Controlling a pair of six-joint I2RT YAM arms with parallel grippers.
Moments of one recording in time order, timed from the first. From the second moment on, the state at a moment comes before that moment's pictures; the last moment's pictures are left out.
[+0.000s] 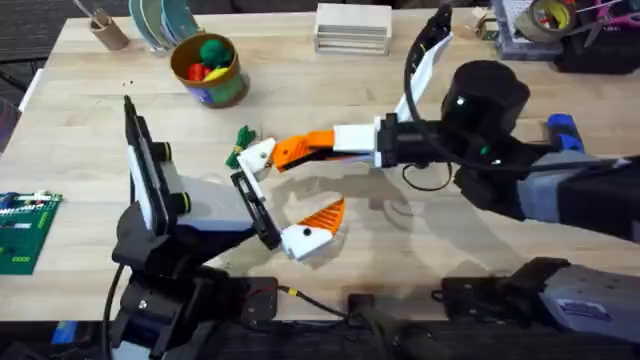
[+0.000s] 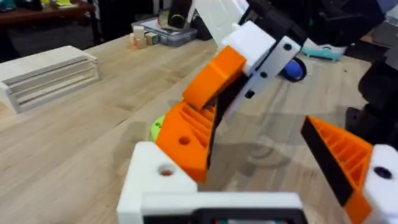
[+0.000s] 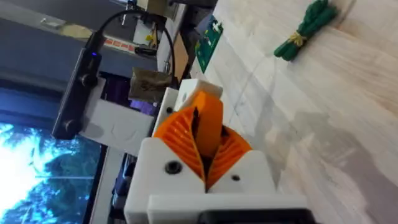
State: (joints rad) left arm -0.23 0.01 0.01 -0.06 0.83 -0.05; right arm 0.56 1.37 0.48 0.67 -0.91 0.97
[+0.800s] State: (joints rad) left arm -0.23 0.01 0.01 -0.06 0.85 -0.08; right arm 0.59 1.55 0.49 0.89 -0.97 0.97
